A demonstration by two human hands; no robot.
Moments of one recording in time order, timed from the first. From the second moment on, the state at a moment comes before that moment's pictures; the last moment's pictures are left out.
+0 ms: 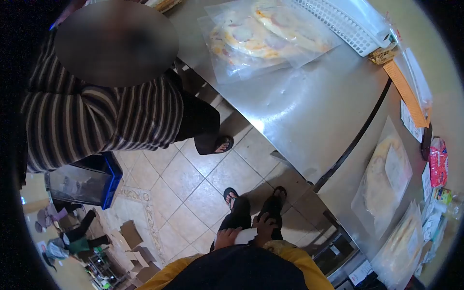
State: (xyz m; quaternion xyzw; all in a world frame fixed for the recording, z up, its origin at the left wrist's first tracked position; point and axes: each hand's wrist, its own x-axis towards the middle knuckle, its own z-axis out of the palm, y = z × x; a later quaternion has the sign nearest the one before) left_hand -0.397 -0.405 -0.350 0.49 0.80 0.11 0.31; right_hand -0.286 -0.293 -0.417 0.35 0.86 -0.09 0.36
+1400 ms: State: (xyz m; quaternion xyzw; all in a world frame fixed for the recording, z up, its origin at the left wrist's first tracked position) left_hand -0.369 0.000 -0.089 0.42 0.66 0.12 0.61; right_hand -0.094 -0.017 -0.137 0.63 0.37 -0.63 -0.27
